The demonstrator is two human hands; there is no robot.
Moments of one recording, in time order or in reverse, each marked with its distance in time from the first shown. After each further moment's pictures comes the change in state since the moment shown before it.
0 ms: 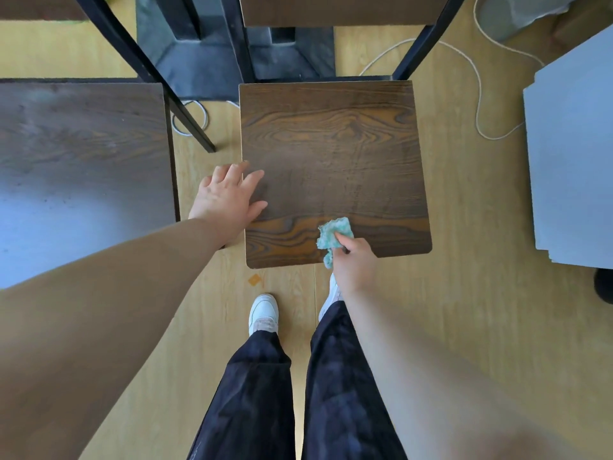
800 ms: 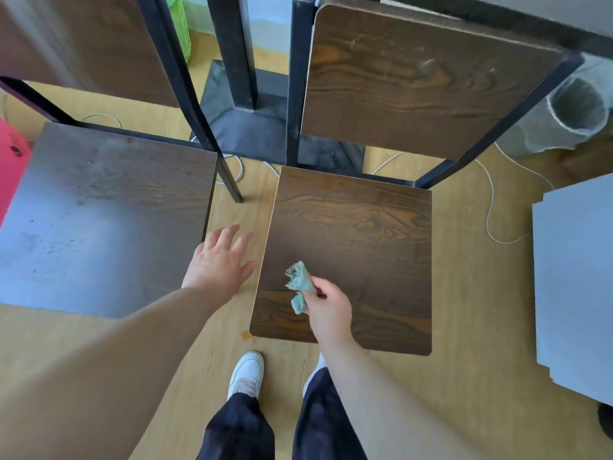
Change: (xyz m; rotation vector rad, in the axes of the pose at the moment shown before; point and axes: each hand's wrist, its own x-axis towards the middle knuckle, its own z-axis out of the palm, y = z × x) left_hand -0.022 -0.033 -0.008 -0.130 -0.028 -0.263; right_hand 0.014 -0.089 0.023 0.122 -0.252 -0.068
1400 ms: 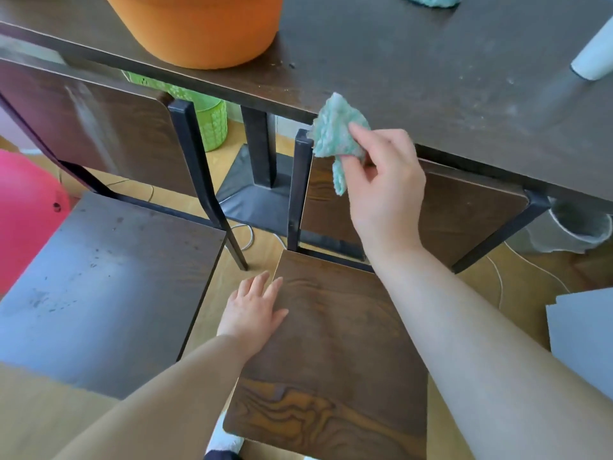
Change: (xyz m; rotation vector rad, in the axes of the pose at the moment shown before) left_hand 0.065 0.073 -0.047 -0.115 0.081 -0.071; right_hand 0.084 -0.317 -0.130 -0.168 0.456 -1.185
